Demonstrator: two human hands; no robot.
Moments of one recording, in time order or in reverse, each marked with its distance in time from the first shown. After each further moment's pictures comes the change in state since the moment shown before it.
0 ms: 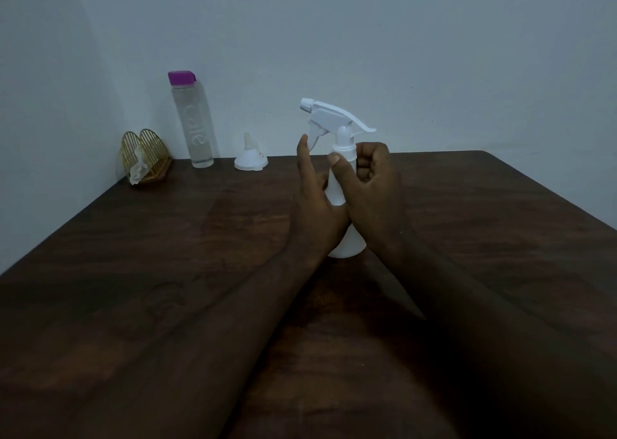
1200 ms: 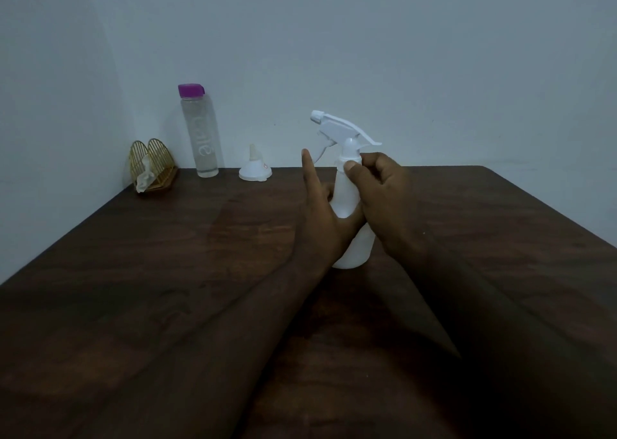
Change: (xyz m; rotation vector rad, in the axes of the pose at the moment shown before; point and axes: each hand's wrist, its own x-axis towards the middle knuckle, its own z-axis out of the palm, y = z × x) left_hand 0.001 0.006 0.001 -0.018 0.007 0.019; right_hand 0.015 -0.010 -0.013 0.022 -0.097 0.076
